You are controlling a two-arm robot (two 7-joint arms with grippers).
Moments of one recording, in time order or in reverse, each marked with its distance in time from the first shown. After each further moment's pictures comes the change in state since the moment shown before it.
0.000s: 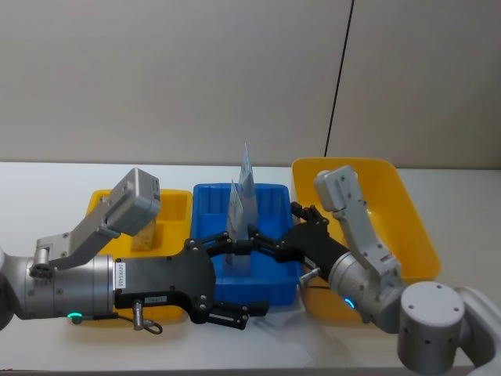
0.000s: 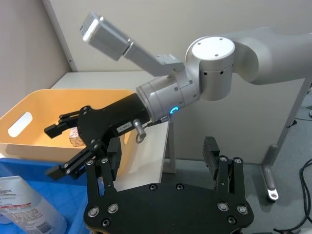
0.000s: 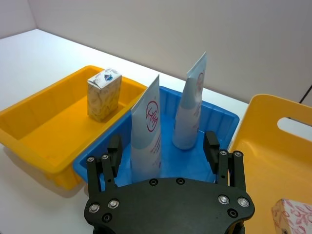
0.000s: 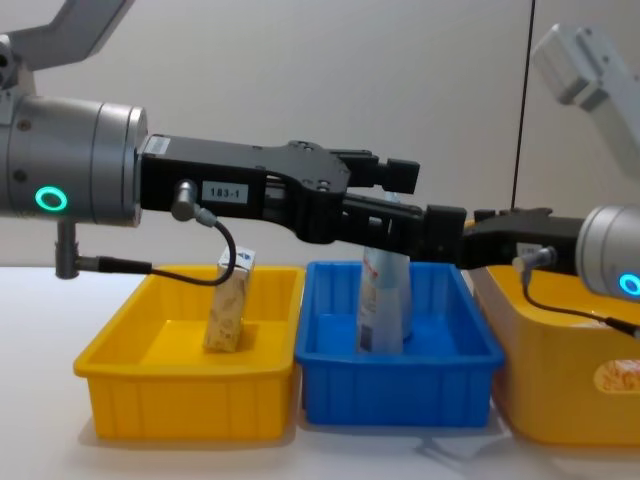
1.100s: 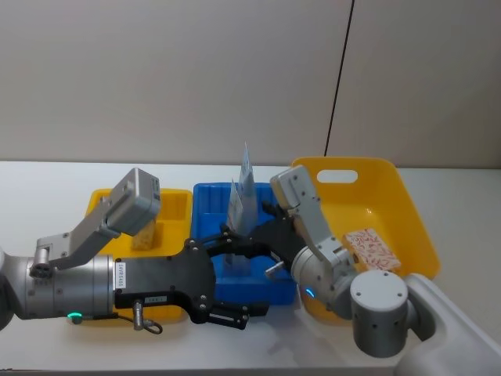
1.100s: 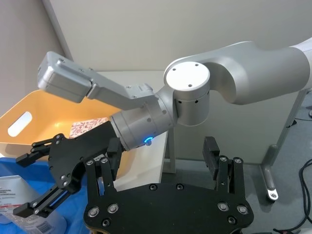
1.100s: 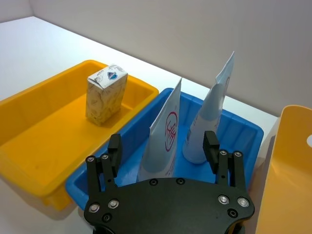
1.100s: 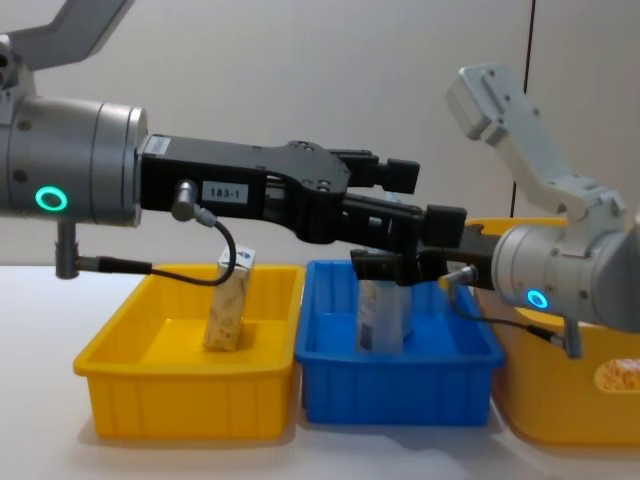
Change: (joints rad) left arm 0.000 0.000 0.000 0.000 0.000 0.000 0.000; right arm 0.133 -0.126 -0.053 0.259 -0.093 -0.087 0.002
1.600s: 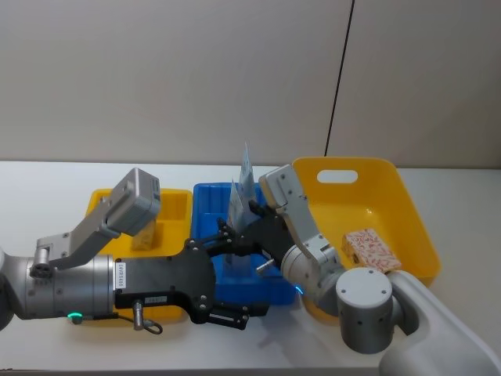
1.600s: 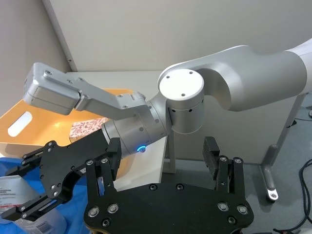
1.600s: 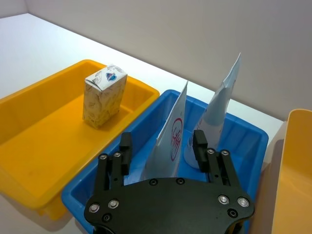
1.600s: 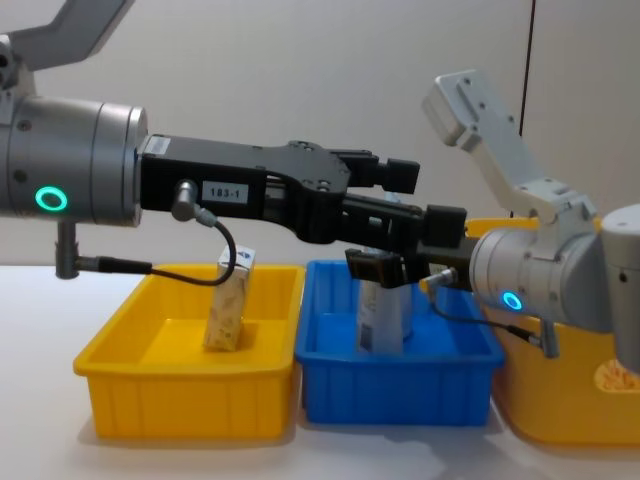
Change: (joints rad) left arm 0.000 0.000 0.000 0.000 0.000 0.000 0.000; right arm 0.032 -0.040 -0.006 0.070 -0.030 -0.022 -0.017
